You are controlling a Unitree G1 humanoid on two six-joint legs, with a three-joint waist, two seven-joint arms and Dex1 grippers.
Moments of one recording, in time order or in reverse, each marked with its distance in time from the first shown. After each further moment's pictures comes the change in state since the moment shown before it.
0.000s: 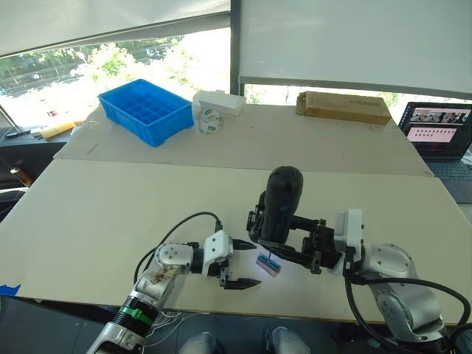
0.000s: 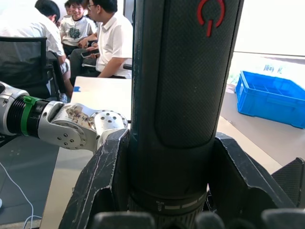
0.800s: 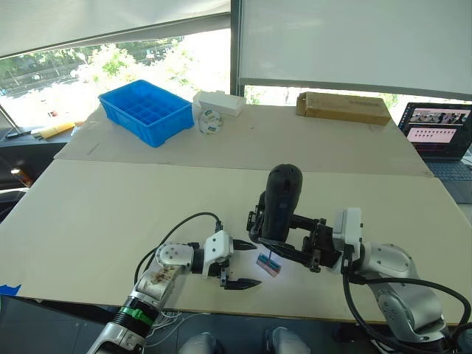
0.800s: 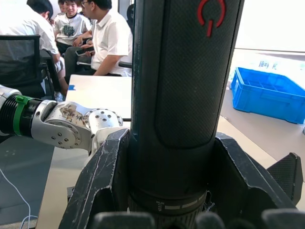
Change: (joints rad) left arm 0.001 -0.003 -0.001 0.001 0.001 0.003 0.003; right arm 0.002 -0.021 0.008 -0.004 -0.001 0.010 -0.036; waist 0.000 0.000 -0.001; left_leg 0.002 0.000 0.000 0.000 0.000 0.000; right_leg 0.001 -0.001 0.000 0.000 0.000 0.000
